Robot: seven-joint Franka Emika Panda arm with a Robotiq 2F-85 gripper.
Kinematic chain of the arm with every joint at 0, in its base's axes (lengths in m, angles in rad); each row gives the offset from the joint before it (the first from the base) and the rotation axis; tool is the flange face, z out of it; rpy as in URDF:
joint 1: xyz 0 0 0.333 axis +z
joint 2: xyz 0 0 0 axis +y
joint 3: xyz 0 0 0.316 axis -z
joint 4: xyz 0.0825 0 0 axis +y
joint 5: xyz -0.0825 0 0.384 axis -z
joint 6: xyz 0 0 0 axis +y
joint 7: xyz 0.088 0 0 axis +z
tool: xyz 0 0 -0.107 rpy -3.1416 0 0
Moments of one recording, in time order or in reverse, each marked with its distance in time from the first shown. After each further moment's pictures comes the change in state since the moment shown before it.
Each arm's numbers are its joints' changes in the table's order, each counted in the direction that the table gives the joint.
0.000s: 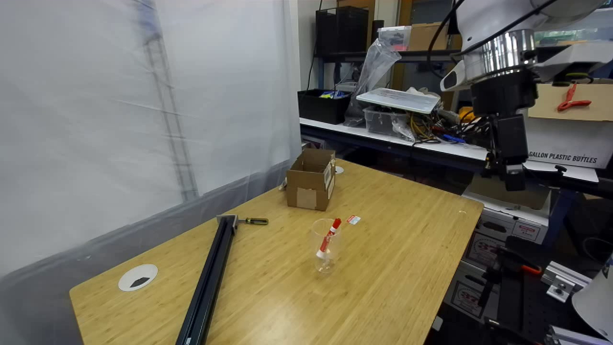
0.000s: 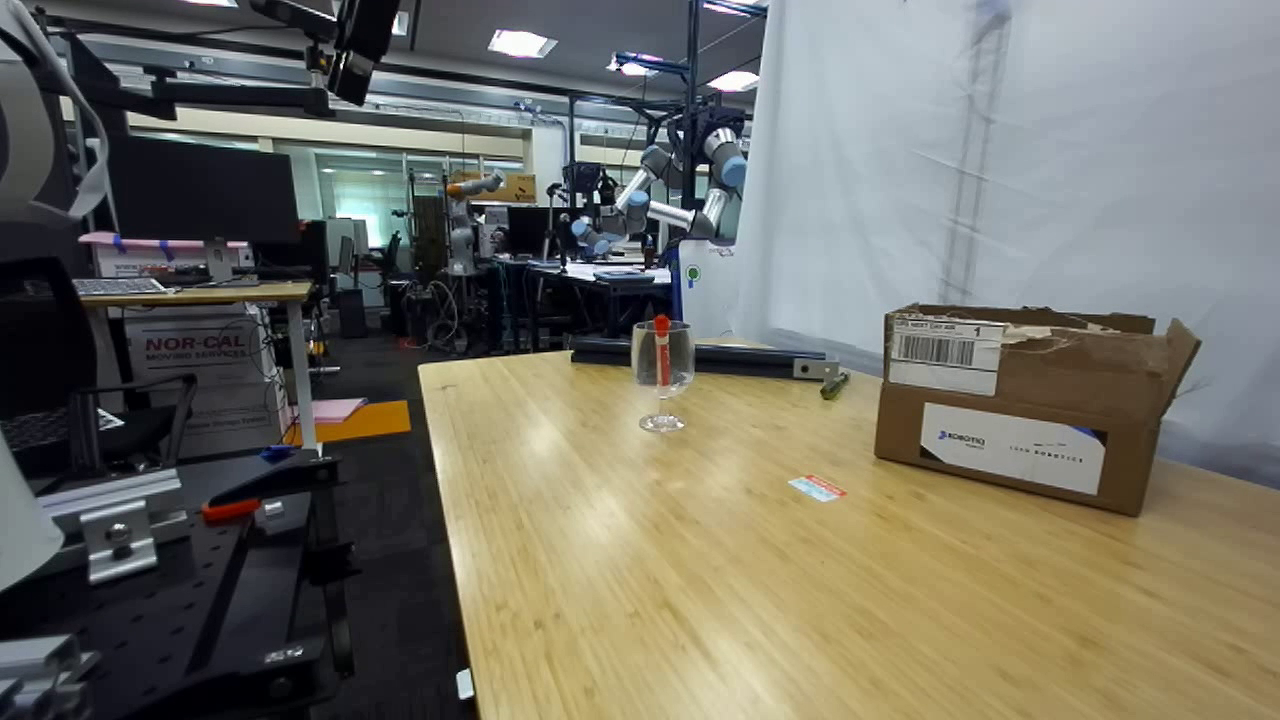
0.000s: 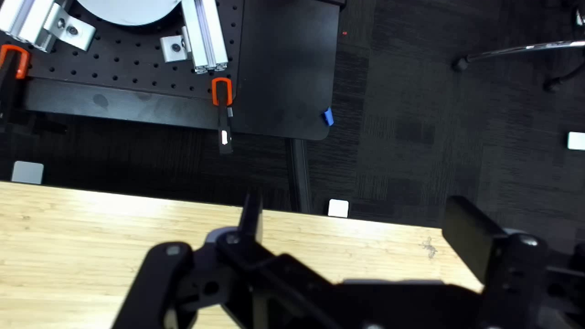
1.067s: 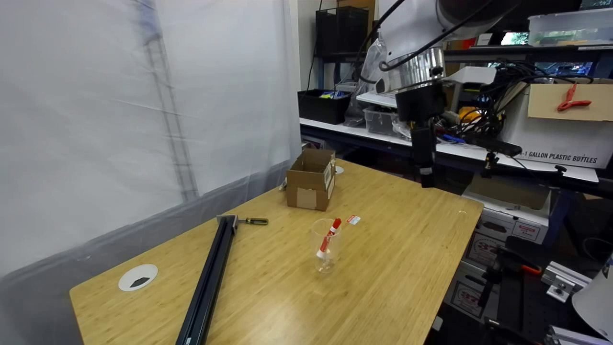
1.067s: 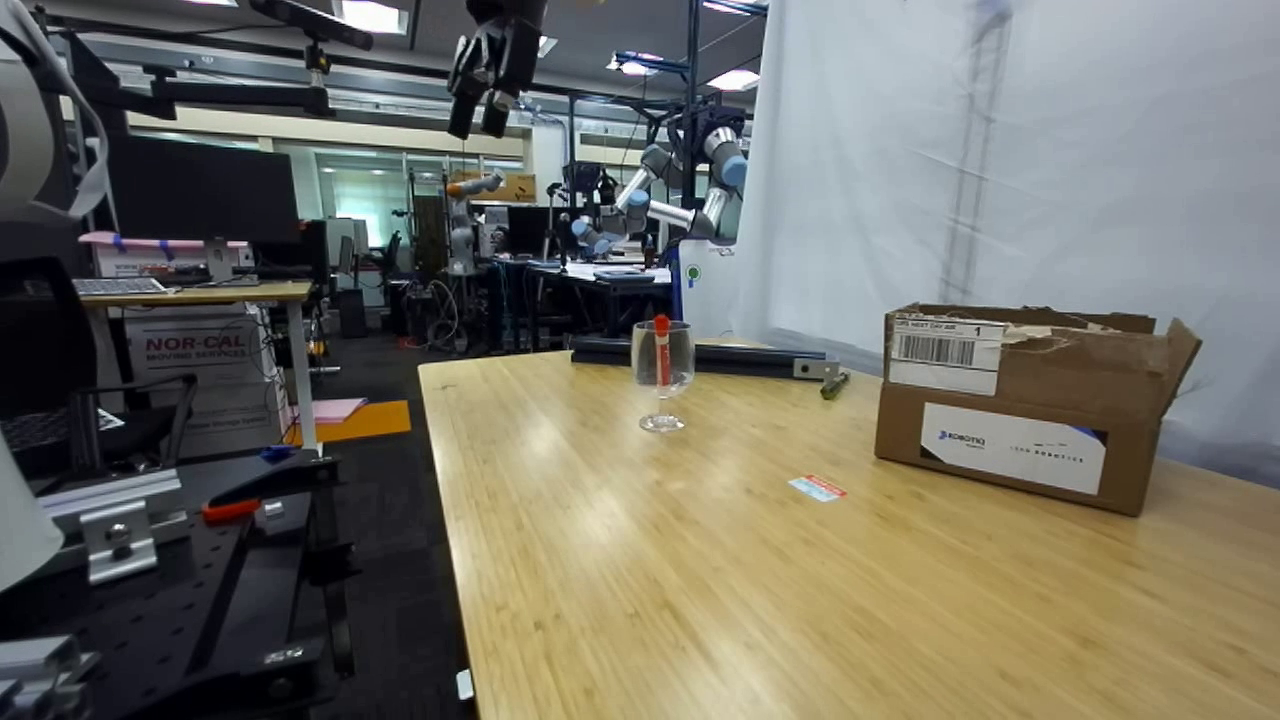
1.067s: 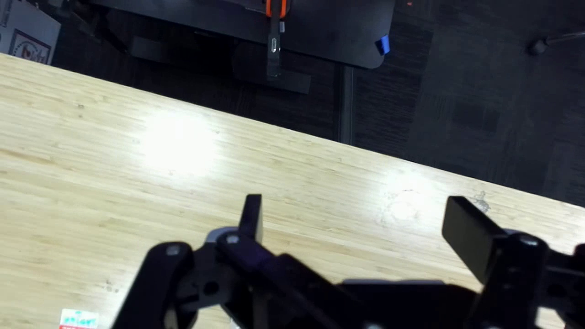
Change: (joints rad) arm -0.019 0.391 -0.041 -0.301 0.180 -0.087 0.025
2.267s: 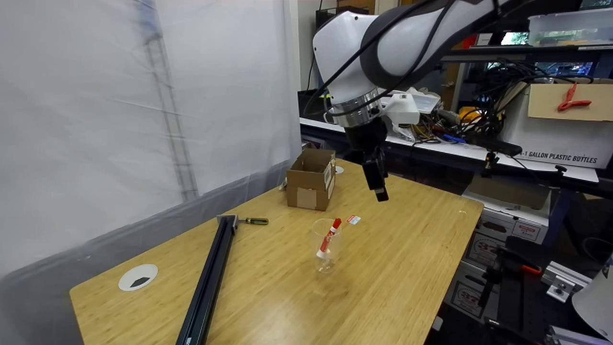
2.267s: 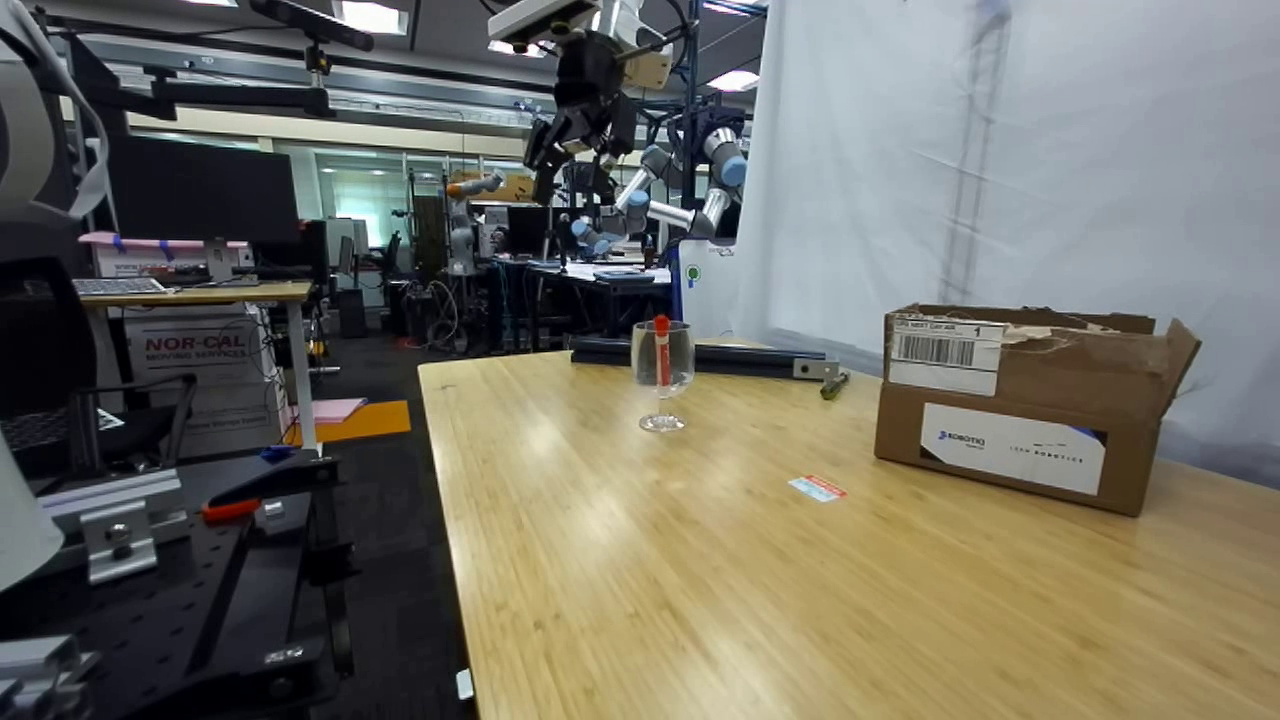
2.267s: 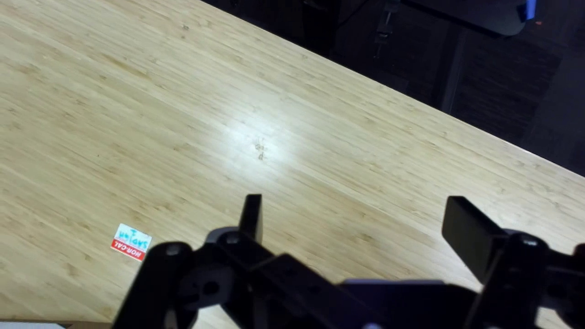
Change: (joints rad) arm -0.004 0.355 -0.033 -0.261 0.295 -0.006 0.047
